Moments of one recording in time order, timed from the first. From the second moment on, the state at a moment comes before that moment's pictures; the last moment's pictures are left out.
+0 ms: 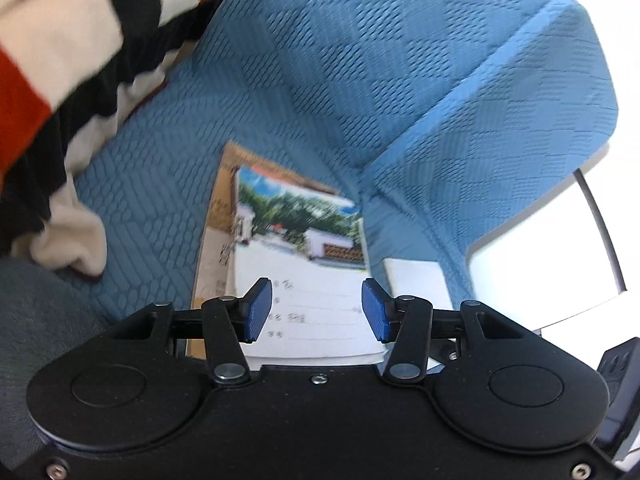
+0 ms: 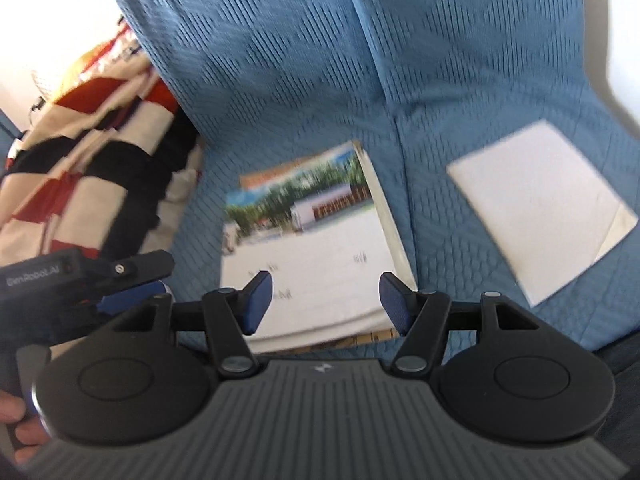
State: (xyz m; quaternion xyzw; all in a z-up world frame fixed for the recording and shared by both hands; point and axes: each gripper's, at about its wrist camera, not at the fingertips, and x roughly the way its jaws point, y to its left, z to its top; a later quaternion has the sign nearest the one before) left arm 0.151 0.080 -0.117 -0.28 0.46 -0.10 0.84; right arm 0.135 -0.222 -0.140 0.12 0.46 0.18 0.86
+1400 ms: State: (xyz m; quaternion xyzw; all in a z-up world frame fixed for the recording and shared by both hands) left arm 0.094 -0.041 -0.044 -0.15 0.42 -0.19 0.88; right arm 0.041 -0.334 -0.069 0.11 0.36 0.07 0.92
